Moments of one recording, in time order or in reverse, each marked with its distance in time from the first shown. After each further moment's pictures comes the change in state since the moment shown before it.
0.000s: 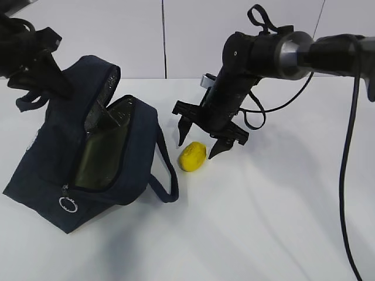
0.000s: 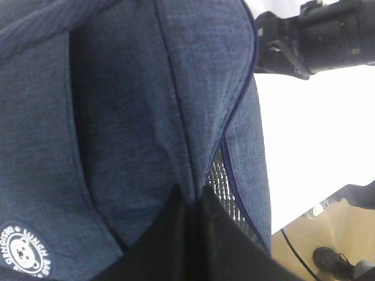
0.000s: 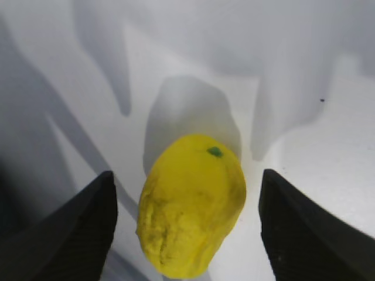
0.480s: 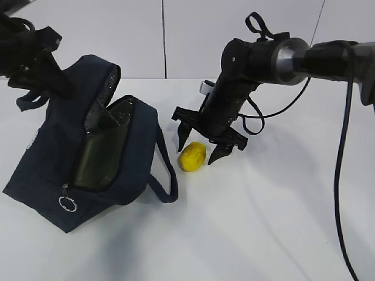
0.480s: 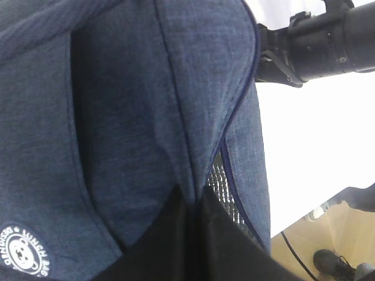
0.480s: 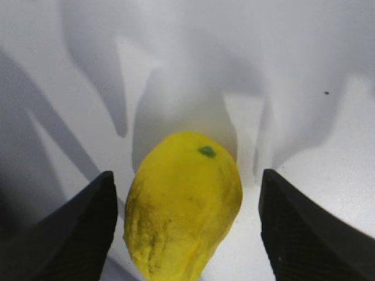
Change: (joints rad) left arm 0.000 0.000 0.000 0.000 -0.008 0.000; right arm 0.000 0.026 0.000 0.019 0.010 -0.012
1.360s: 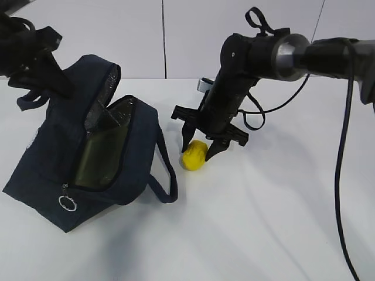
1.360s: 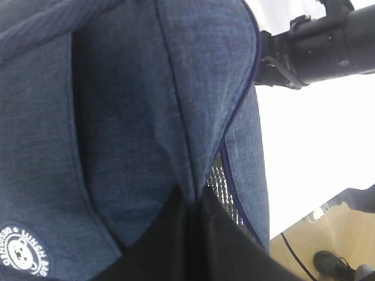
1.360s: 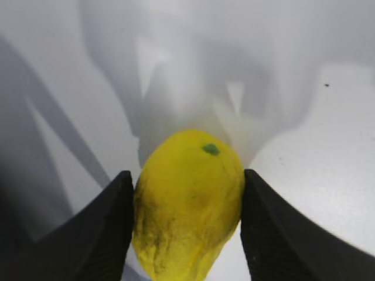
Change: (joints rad) left arm 0.000 0.000 0.000 -0.002 -0.004 0.000; right arm 0.000 0.000 -0.022 -0.003 0.046 -0.035
